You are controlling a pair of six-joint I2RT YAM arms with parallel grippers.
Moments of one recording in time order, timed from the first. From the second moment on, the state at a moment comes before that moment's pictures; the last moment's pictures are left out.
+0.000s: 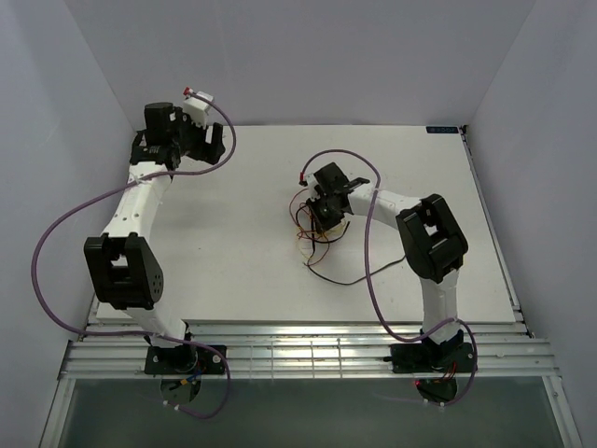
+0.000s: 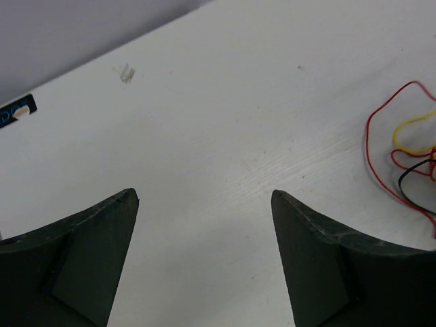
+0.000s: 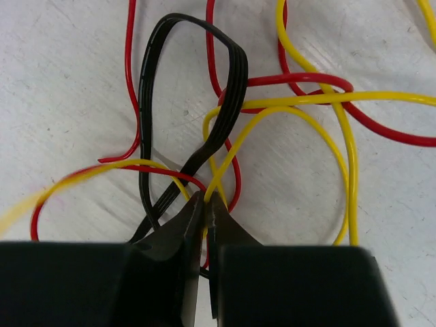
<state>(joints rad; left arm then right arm) -0.01 1.70 1.54 -0.38 0.34 0.31 0.62 2.02 1.42 -0.48 -0.20 -0.01</state>
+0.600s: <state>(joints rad) -0.03 1.66 1.36 -0.34 0.89 0.21 0.62 1.55 1.54 -0.45 -0.37 -0.29</state>
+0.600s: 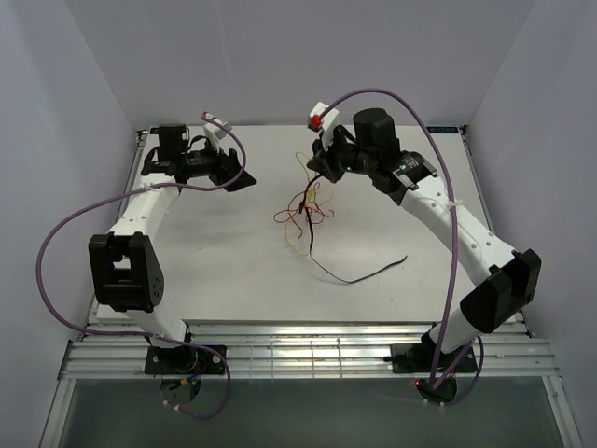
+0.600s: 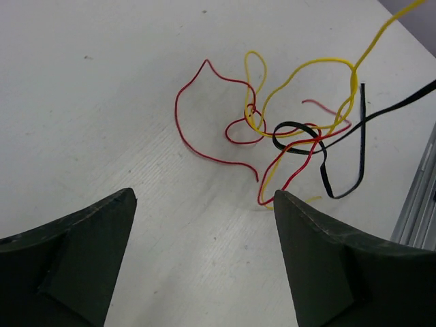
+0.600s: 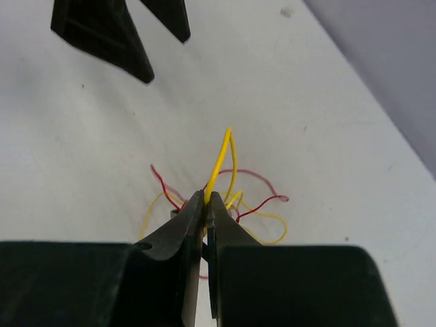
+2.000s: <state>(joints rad) -0.17 1.63 1.57 0.11 1.33 0.01 0.62 1.63 1.84 -0.34 -0.67 -0.27</state>
